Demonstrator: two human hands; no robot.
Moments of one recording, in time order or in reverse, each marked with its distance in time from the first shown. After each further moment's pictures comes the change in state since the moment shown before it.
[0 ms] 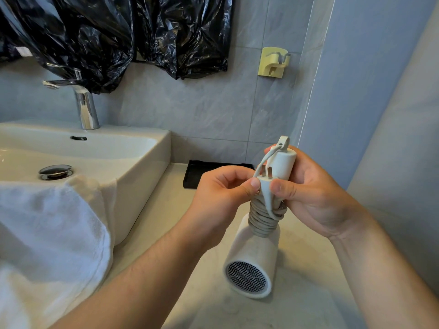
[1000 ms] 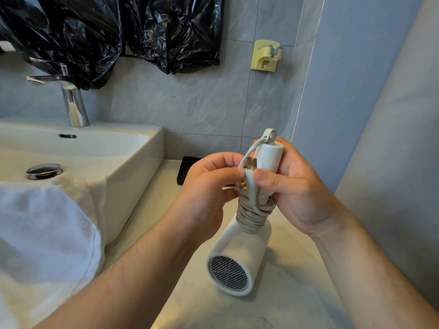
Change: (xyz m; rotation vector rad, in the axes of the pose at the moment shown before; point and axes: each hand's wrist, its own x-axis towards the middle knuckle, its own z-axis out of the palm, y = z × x) left_hand -0.001 0.022 0.005 -0.101 0.027 -0.118; right_hand 0.001 0.002 0.023 -0.025 0.077 -0.085
